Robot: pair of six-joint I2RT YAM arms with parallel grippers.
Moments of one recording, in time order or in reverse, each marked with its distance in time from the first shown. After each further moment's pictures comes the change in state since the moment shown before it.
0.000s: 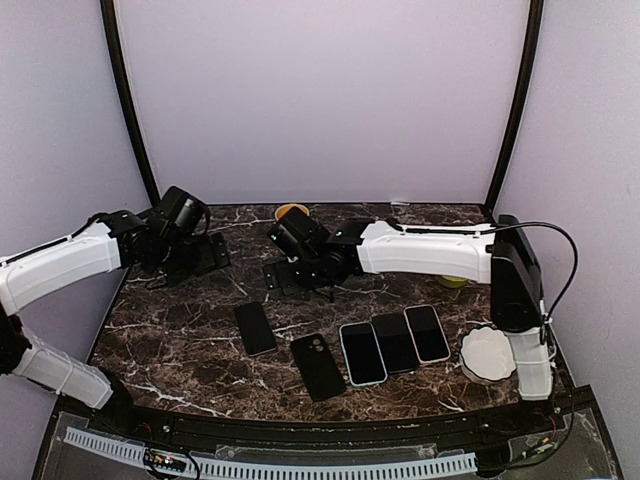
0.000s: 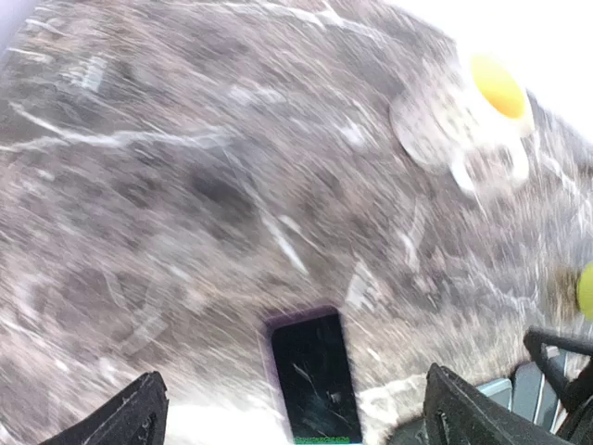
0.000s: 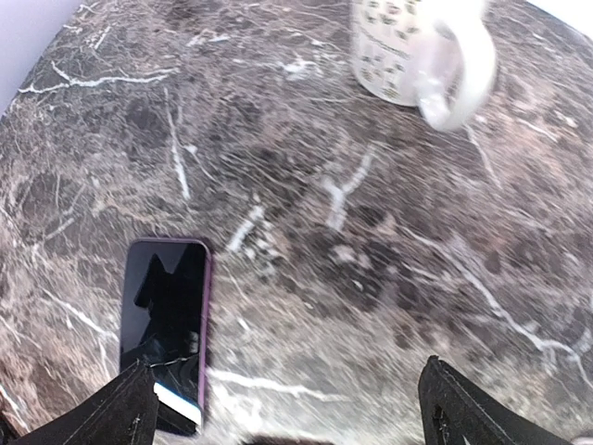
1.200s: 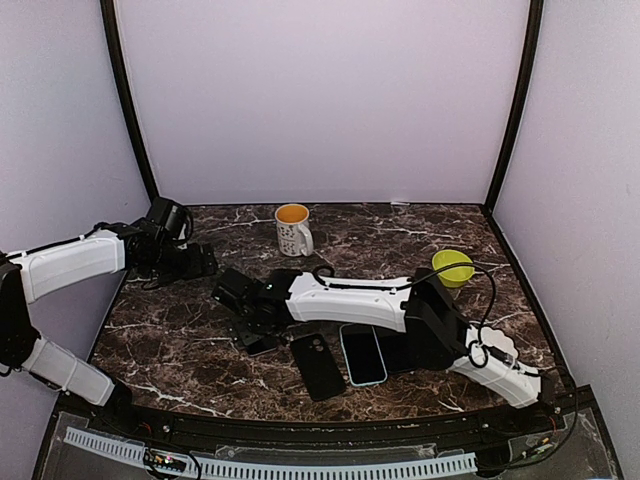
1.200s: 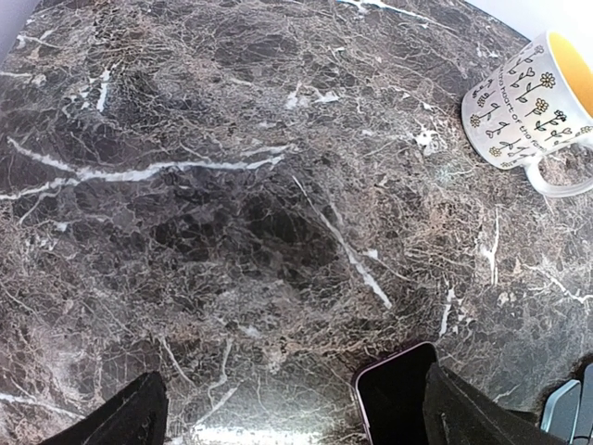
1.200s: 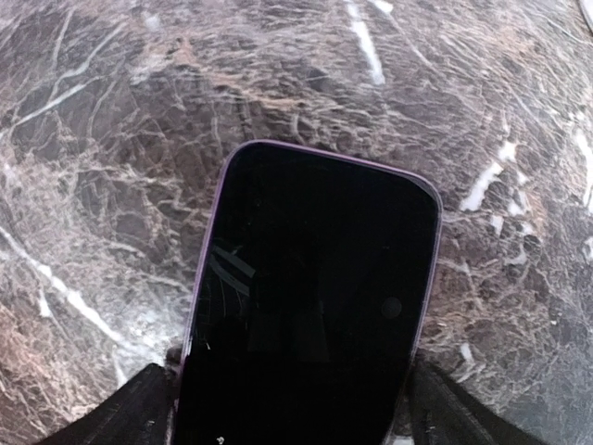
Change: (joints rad) left arm 0.279 0.012 -0.174 0.224 0.160 0.337; right arm 0.145 0.514 0.566 -0.220 -0.021 -0.034
